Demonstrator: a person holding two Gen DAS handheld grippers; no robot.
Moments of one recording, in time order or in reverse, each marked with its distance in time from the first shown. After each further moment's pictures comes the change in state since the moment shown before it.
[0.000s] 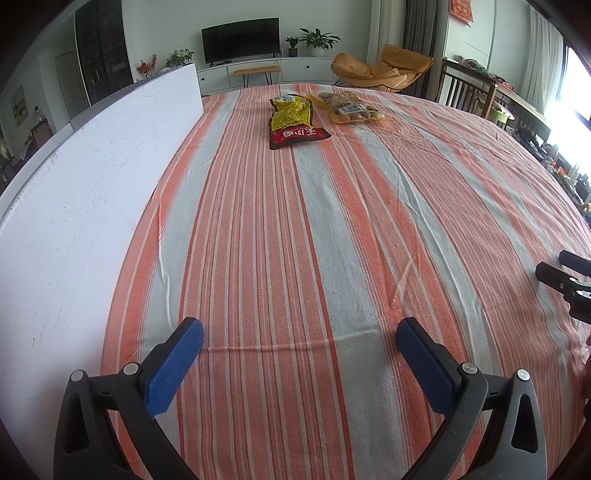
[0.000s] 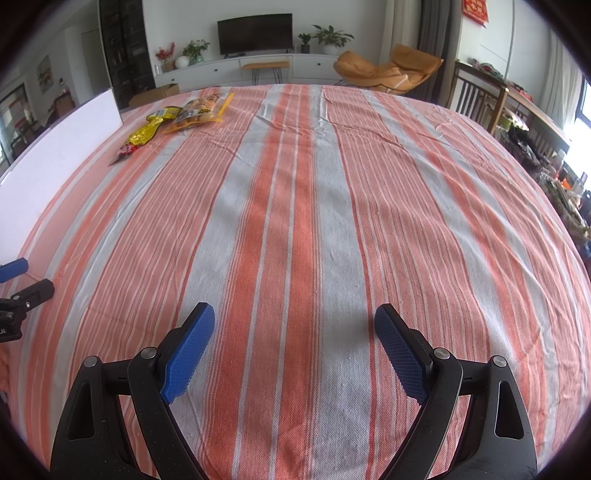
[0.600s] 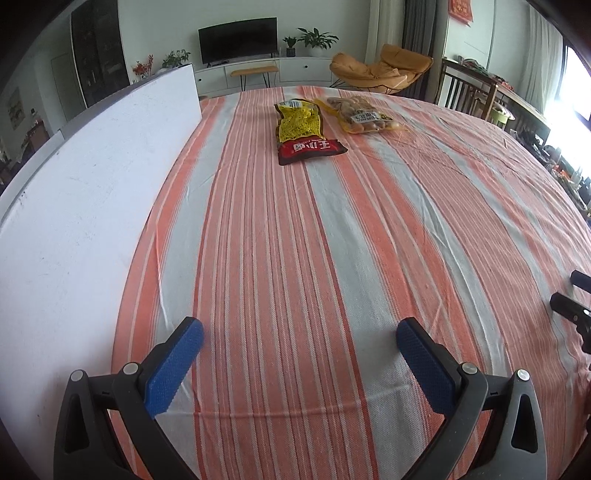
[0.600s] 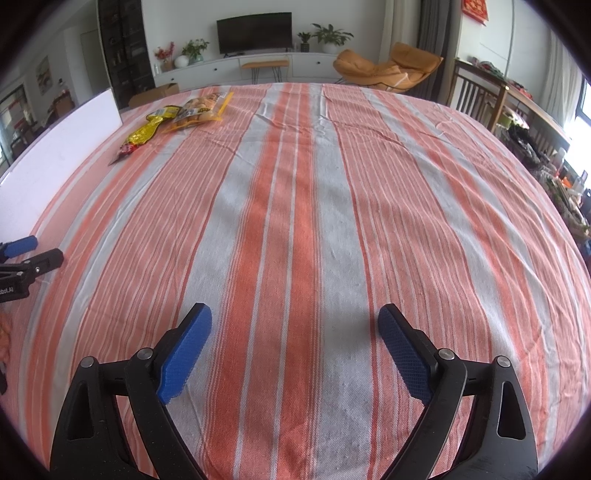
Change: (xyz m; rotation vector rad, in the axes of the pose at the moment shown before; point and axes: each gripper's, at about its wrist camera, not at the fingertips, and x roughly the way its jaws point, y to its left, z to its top) left arm 0.017 0.015 0.026 0.006 0.001 -0.007; right arm 0.000 0.000 0.000 0.005 0.012 0.005
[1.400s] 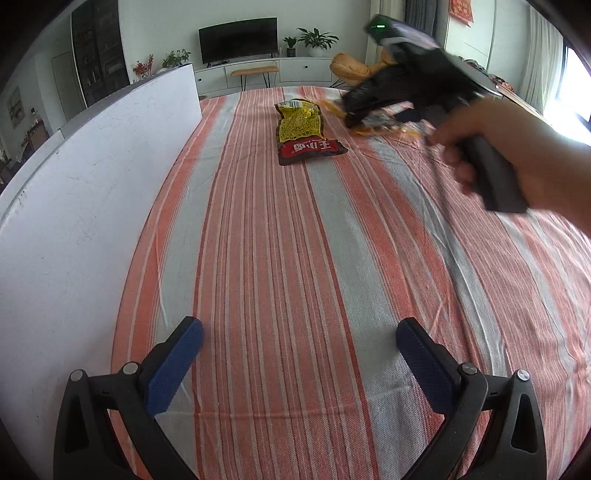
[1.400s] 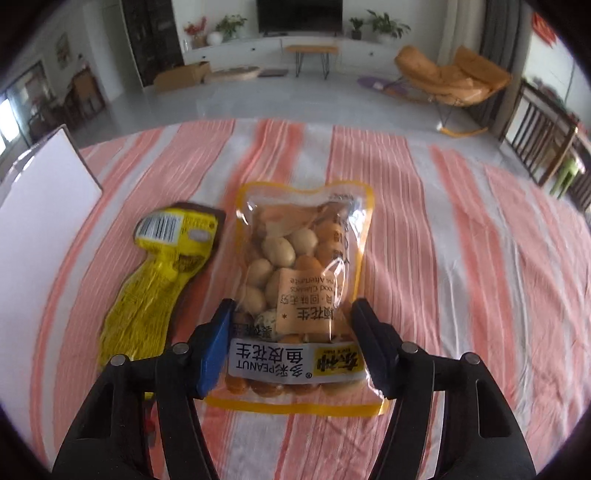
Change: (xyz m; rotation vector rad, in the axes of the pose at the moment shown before) left arm 0.000 0.000 0.001 -0.002 0.000 -0.002; right arm 0.164 0.132 0.237 -0.093 0.080 0.105
